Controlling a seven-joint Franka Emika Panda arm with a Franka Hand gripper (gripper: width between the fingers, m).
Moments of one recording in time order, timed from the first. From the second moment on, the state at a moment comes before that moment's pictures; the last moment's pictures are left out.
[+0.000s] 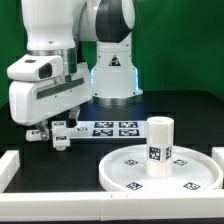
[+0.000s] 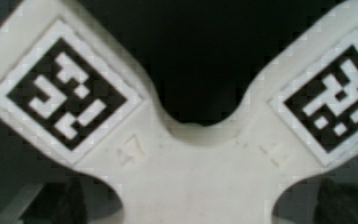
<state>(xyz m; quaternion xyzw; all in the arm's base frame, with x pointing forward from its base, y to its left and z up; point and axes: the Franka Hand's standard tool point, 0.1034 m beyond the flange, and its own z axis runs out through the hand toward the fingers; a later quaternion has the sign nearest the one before) 0.423 -0.141 0.028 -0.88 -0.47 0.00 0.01</state>
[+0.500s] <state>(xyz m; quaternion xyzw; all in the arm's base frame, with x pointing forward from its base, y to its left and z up) 0.421 -0.142 0.025 -0.88 -0.47 0.00 0.01</state>
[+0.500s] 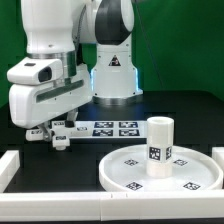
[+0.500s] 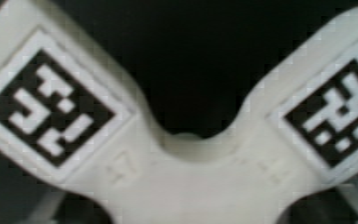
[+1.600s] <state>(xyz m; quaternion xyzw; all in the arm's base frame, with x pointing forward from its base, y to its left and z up) 0.452 -0.063 0.084 -0.93 -0.37 0.01 0.04</state>
